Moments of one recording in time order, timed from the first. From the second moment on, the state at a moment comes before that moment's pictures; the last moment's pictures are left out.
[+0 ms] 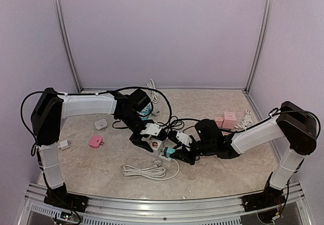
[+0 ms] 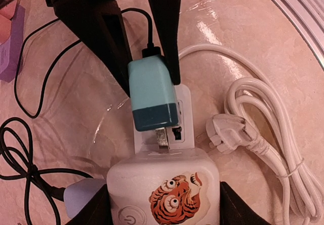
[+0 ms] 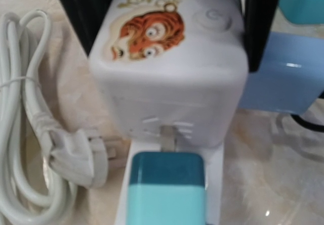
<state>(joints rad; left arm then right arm) -0.76 1.95 1.45 -0.74 0.54 1.29 0.90 1.70 0.70 0.40 -0.32 -0.21</state>
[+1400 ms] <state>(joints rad) -0.73 1.95 1.43 -0.72 0.56 1.26 0.90 1.83 0.81 0.47 -0.31 -0.16</state>
